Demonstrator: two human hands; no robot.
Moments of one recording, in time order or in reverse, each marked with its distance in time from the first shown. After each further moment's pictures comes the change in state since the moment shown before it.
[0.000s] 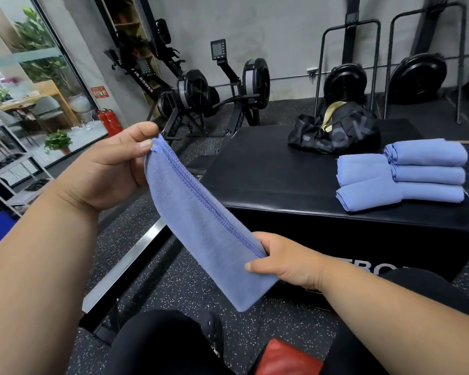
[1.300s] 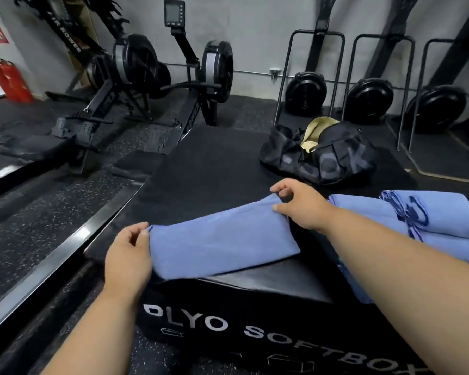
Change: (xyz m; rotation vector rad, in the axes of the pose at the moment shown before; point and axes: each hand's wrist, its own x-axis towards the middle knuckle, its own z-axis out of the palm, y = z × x) left_hand 0.218 -0.325 -0.080 0.441 0.829 -0.247; right_hand 0.227 0.053 -0.304 -0.627 0.576 0.231
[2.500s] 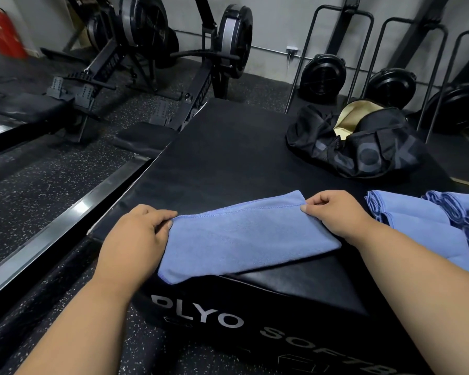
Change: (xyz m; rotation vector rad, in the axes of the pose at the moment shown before) left_hand 0.049 -0.033 -0.018 0.561 -0.183 0.408; right_hand 0.026 0.034 0.053 0.063 0.114 0.244
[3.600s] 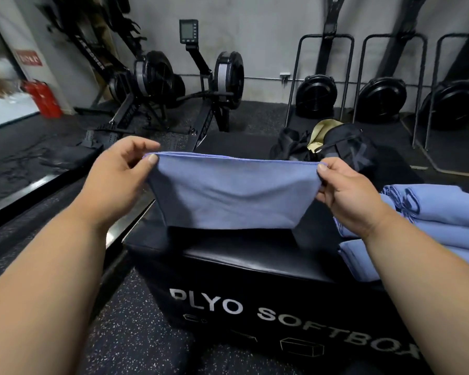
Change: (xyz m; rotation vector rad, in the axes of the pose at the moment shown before) left_hand 0.006 0.133 -0.159 -0.438 0.107 0.178; right_hand -0.112 -0.051 -0.108 0.945 -0.143 -0.251
